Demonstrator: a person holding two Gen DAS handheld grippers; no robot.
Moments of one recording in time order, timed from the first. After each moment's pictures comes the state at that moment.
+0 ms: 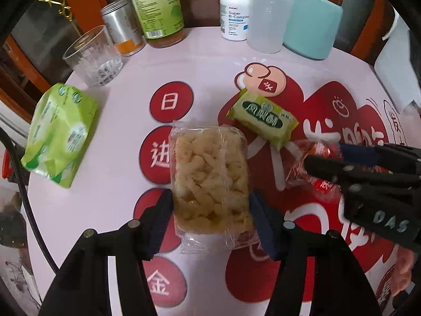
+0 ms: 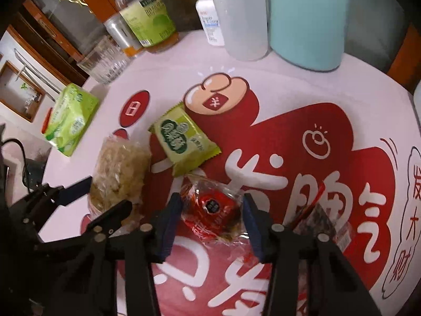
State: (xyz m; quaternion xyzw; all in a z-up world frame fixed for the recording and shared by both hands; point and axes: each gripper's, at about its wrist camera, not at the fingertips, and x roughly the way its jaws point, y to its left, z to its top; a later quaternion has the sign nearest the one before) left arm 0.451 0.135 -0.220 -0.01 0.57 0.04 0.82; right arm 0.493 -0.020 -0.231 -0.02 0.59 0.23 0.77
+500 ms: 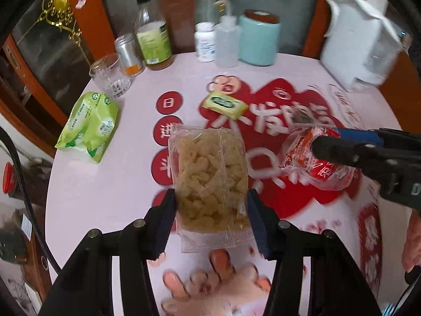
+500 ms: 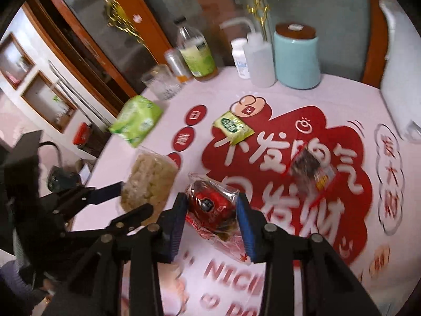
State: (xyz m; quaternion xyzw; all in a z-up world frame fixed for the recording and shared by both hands) left arm 0.330 0.116 -0.127 0.01 0.53 -0.03 0.85; right arm 0.360 -0.058 -0.120 0.03 0.52 0.27 0.81
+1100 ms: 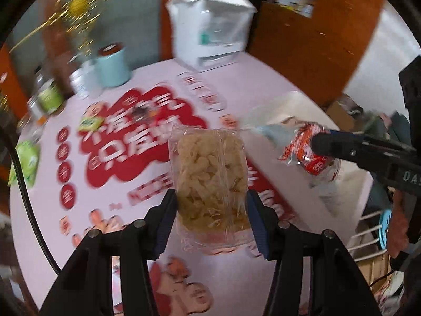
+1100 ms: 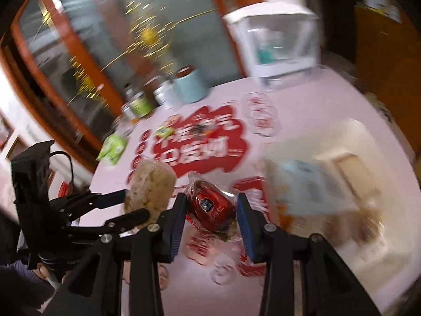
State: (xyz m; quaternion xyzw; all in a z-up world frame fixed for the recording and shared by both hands) left arm 0.170 -0.058 -0.057 0.07 0.47 -0.27 0.84; right arm 0.122 -0.254 -0.055 0.15 0.44 0.07 0.88
